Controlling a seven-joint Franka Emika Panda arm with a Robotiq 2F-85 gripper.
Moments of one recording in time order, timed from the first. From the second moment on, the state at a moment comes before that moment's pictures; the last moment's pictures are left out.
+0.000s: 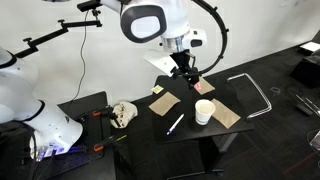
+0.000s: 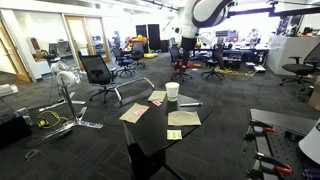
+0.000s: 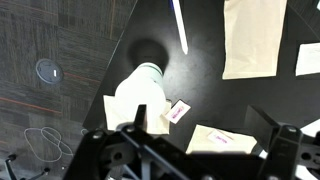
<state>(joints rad) -0.08 0.04 -0.16 -2.18 -0.01 2.41 -0.49</state>
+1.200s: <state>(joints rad) -0.09 0.11 -0.14 -2.16 -0.01 2.42 -0.49</state>
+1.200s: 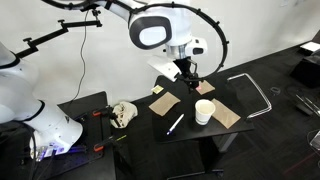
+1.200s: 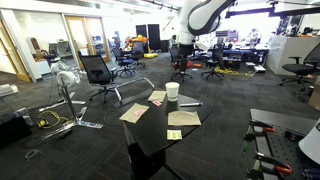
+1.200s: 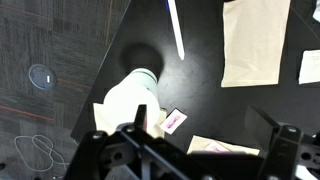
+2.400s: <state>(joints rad) -0.17 0.34 -0.08 -1.99 -0.01 2.44 -0.57</state>
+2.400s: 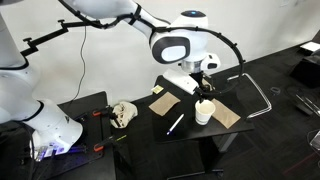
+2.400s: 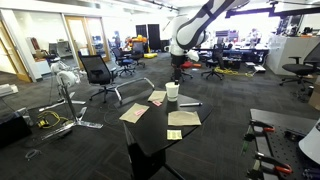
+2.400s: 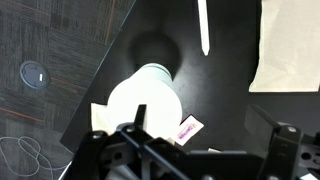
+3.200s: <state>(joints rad) -0.22 0.44 -0.03 -1.92 -0.01 2.47 -0.59</state>
